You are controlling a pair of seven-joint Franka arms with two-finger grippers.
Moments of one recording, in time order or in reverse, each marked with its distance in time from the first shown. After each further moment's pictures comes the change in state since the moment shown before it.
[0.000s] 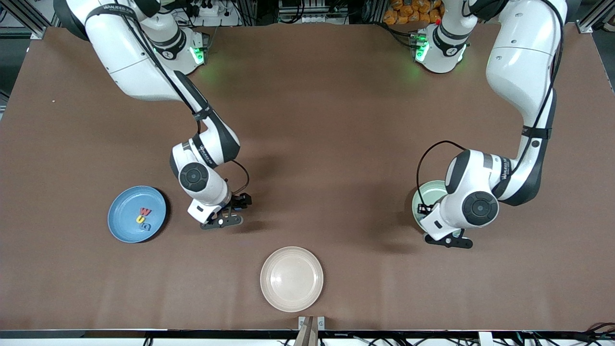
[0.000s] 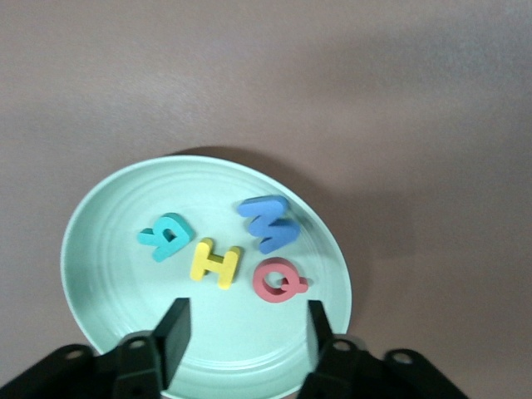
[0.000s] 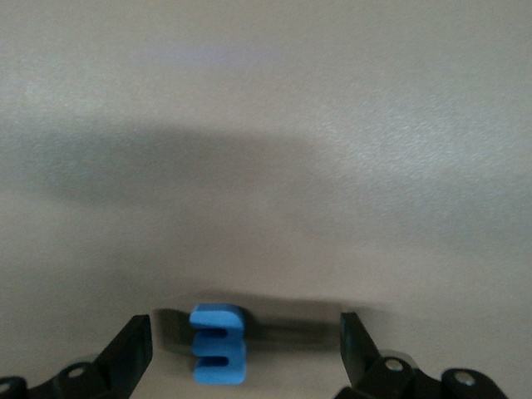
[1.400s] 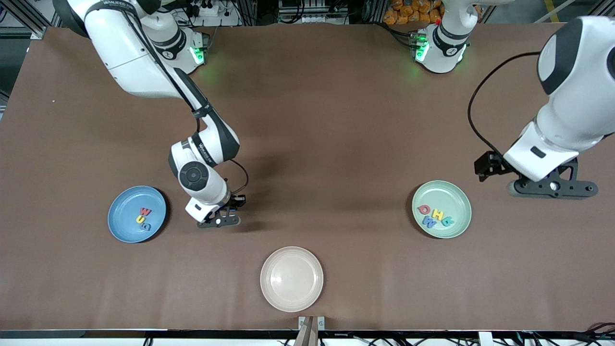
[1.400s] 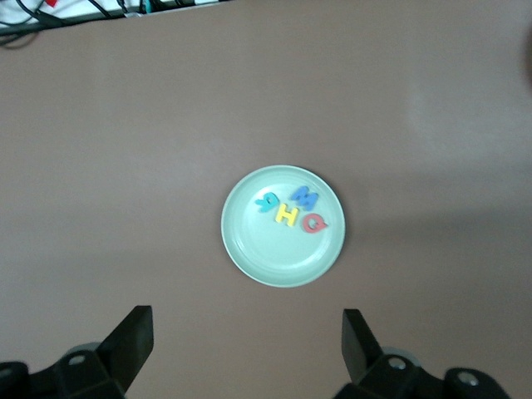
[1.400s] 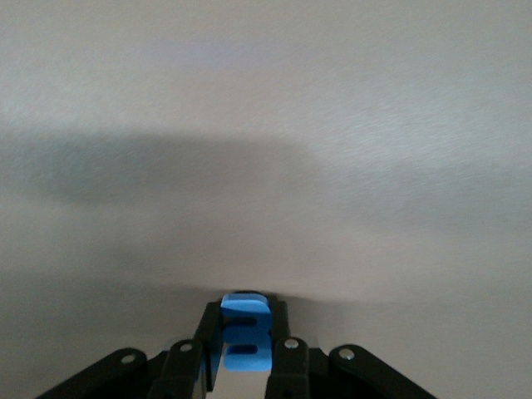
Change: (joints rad) left arm 0.037 -0.480 -0.010 0.031 -0.033 -0.271 0.035; right arm -0.012 -0.030 -0.023 0.003 -0.005 -0.045 0.010
